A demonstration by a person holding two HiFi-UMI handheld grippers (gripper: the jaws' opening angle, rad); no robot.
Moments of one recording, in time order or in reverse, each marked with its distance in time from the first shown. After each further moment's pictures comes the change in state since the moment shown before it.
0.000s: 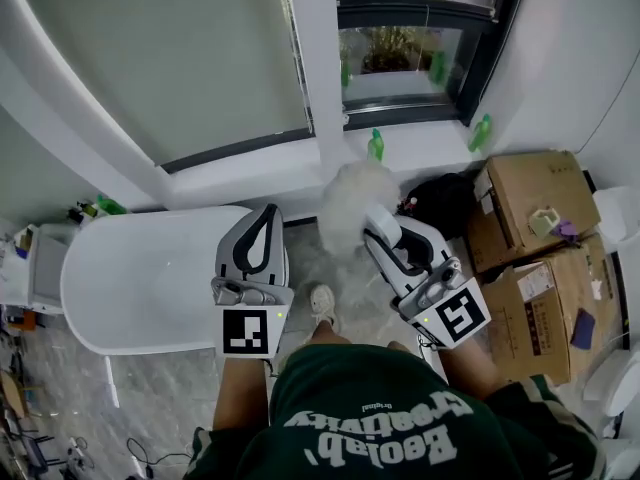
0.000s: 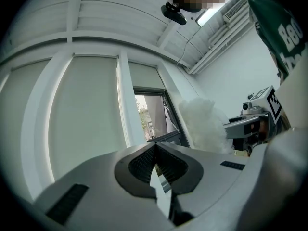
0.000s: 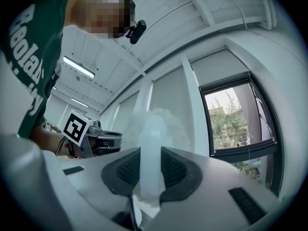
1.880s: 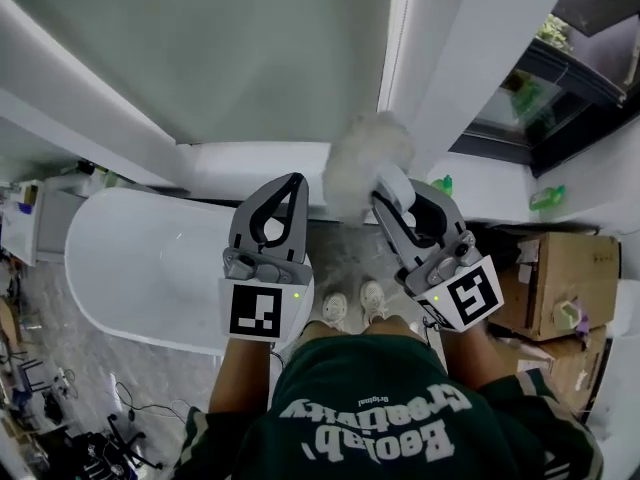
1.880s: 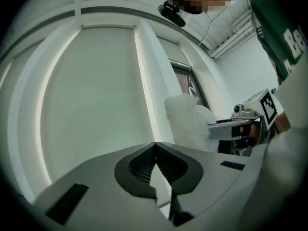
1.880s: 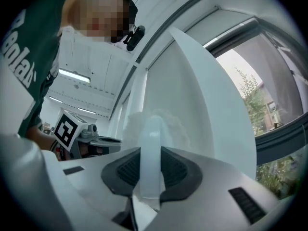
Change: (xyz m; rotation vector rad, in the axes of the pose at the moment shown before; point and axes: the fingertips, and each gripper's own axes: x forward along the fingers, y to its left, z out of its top) left arm 0.226 0.181 -0.092 -0.071 0.153 0.124; right arm 0.293 -0.155 -0.089 0.124 0.030 0.203
